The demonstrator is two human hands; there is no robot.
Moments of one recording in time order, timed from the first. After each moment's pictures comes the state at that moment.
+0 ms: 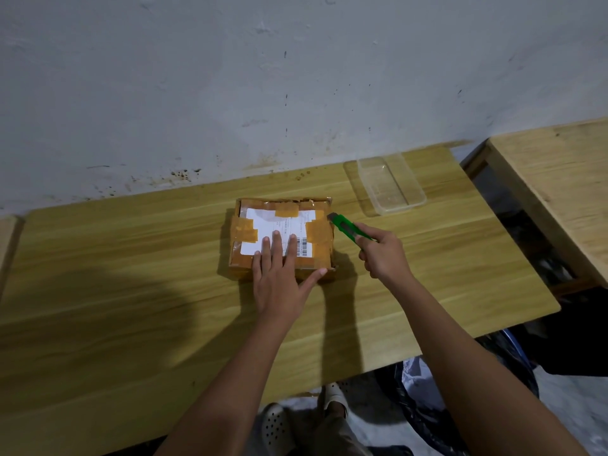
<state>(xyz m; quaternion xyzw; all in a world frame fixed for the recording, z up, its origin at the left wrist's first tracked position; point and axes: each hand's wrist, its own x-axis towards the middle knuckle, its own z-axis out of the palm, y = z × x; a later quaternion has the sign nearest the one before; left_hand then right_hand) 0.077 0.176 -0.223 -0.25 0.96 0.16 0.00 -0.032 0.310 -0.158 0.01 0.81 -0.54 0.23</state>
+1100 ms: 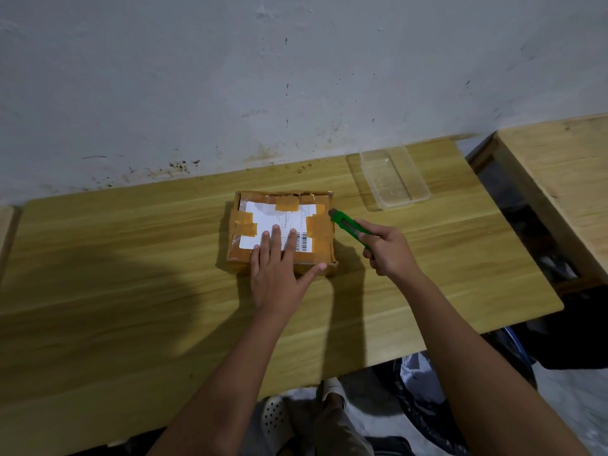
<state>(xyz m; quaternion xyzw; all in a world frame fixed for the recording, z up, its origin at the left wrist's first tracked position) 0.076 0.175 -0.221 -0.25 0.95 0.17 0.00 -0.039 0.318 -0.159 0.01 0.80 -0.54 0.27</state>
